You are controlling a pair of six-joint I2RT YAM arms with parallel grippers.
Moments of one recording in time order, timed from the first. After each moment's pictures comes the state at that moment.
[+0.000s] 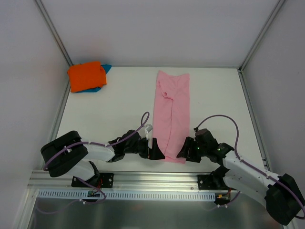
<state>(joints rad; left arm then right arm) -0.96 1.43 0.32 0.61 0.34 -0.87 0.65 0.85 0.30 -0.44 -0.24 0.88</state>
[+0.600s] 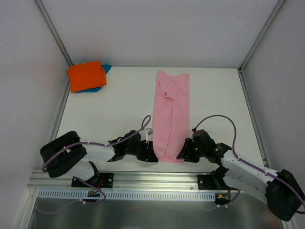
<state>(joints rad) -0.96 1.42 0.33 0.42 0.36 -0.82 0.71 0.89 0.30 -0.38 -0.21 0.93</state>
